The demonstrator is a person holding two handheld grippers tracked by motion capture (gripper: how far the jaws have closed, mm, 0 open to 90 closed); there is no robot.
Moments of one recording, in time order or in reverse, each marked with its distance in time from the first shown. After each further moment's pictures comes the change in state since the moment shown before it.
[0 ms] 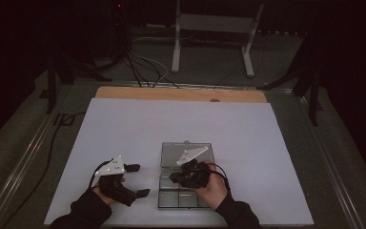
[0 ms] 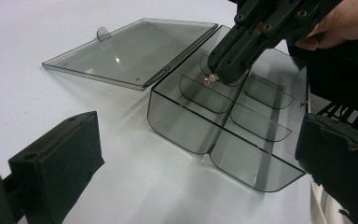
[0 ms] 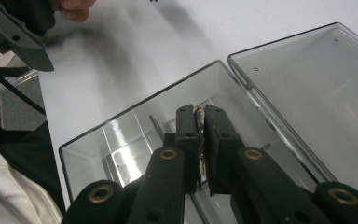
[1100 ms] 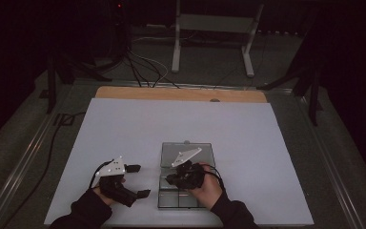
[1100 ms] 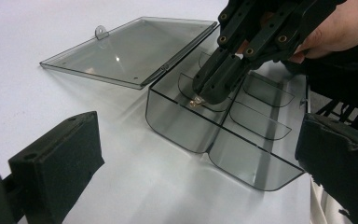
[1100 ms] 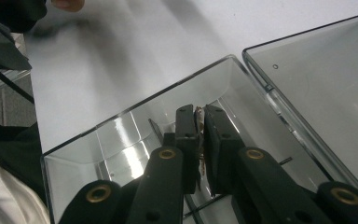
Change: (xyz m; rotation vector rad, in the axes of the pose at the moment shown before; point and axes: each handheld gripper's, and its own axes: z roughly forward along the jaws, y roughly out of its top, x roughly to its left) left arm -0.002 0.000 0.001 0.005 -0.001 0.008; right arm -0.001 -0.001 0.020 0.018 0.020 -0.009
